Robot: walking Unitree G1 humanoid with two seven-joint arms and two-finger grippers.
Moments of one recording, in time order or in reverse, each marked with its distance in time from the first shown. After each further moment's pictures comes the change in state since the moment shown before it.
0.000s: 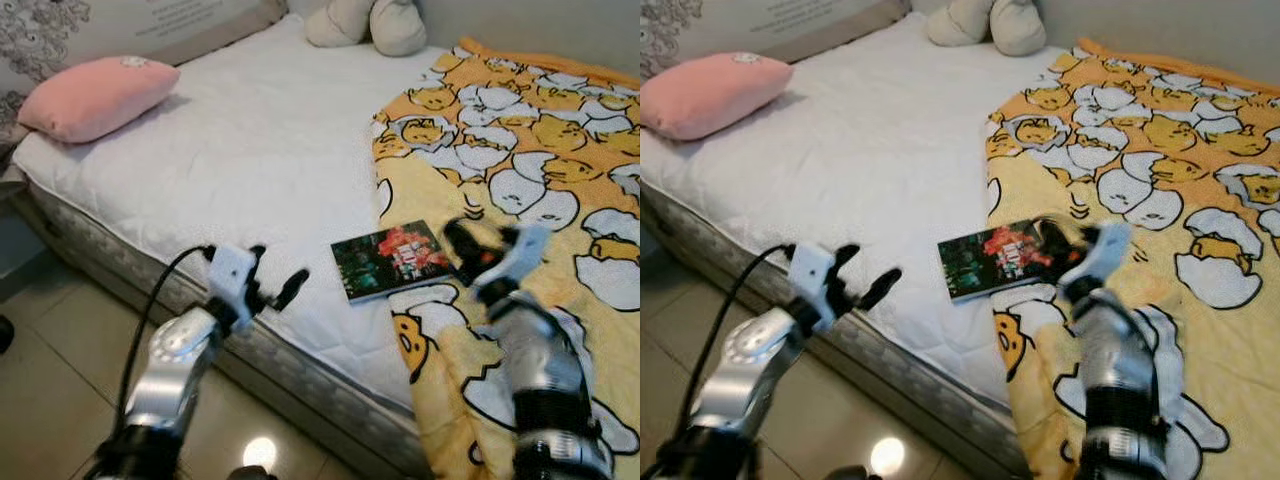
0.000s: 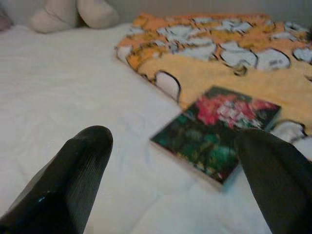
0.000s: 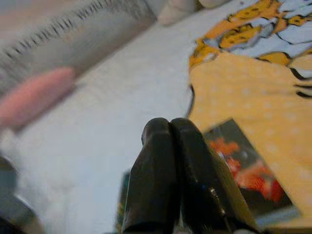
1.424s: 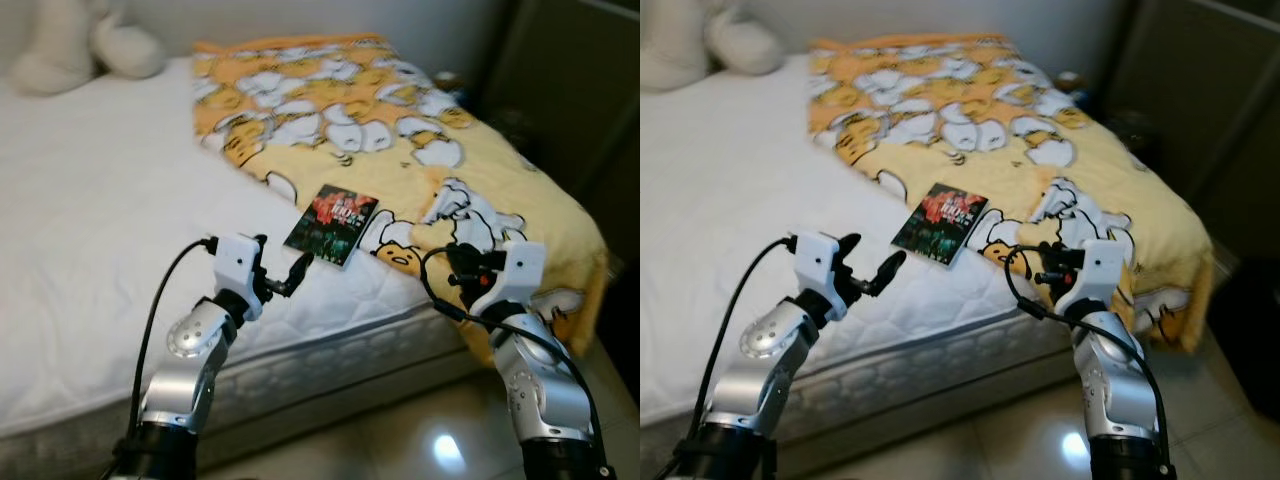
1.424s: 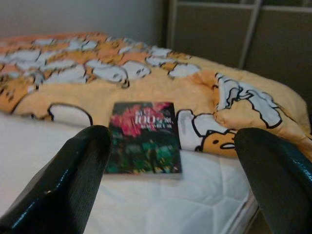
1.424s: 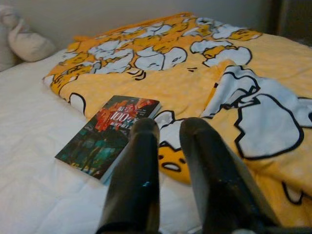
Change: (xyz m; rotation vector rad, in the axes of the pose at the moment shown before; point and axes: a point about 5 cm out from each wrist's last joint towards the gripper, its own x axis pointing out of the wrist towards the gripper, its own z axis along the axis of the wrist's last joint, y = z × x) left arm 0.006 -0.004 0.011 -0.063 -0.042 0.084; right arm -0.024 0.015 0.001 -0.194 0.013 -0.051
